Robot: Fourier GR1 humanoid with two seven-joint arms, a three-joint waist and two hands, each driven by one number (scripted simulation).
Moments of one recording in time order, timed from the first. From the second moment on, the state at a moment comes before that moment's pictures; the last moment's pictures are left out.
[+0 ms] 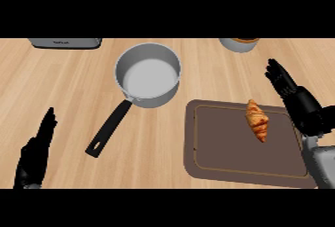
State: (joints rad) left arm 0.08 0.52 -0.24 -1.50 0.15 0.45 0.02; right arm -0.26 -0.42 0.07 -1.47 -0.13 0.06 -0.02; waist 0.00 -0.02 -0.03
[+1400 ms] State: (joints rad) left arm -0.11 0.35 -0.35 -1.36 0.28 0.09 0.09; right arm -0.20 -0.38 0.31 -1.76 0.68 -0.19 0.43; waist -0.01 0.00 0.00
